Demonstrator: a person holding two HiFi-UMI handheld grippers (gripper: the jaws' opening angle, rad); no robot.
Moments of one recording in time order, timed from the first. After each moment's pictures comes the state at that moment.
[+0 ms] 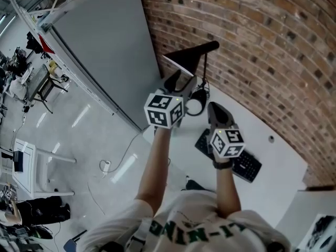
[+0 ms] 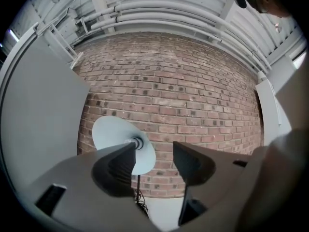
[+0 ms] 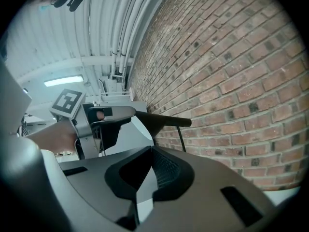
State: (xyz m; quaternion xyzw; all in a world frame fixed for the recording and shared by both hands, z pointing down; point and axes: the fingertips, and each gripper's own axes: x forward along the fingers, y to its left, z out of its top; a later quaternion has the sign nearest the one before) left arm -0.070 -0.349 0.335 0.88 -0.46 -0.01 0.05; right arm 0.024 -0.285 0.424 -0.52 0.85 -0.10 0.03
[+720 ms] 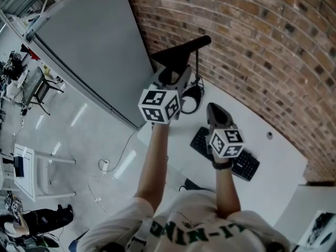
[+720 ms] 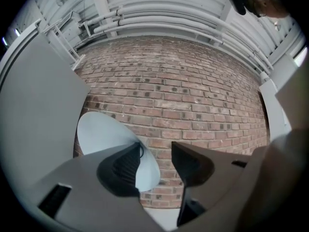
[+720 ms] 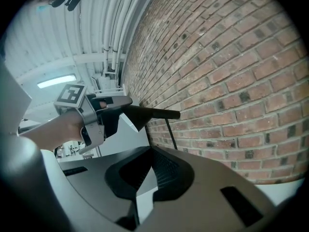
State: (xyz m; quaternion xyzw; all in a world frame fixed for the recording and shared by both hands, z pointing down) left arm -0.048 -0.390 0.329 0.88 -0.48 -0.04 0.04; right arm 0.060 -0.304 0.458 -0.53 0.84 -0.14 0.02
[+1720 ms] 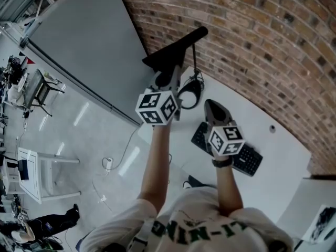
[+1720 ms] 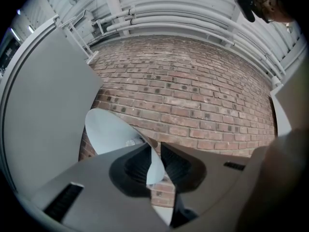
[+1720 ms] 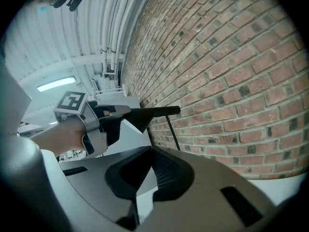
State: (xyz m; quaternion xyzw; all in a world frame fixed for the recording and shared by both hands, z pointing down) left arm -0.059 -0.391 0.361 0.85 -0.51 -0.06 0.09; right arm 0.056 -0.302 0.467 -0.52 0.84 -0.15 0.02
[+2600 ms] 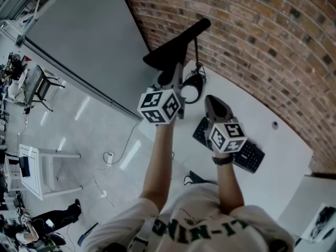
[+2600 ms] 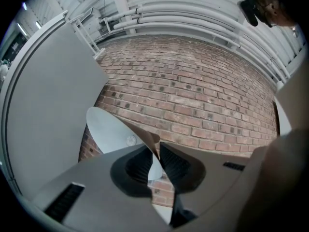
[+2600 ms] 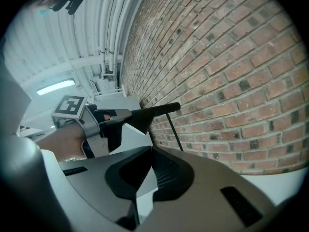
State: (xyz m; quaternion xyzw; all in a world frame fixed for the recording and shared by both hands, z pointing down) left arm -0.059 -0.390 0.380 0.84 -0.52 -0.07 0.12; right arm 0.050 -0.305 0.472 -0.52 0.84 -0.17 0.03
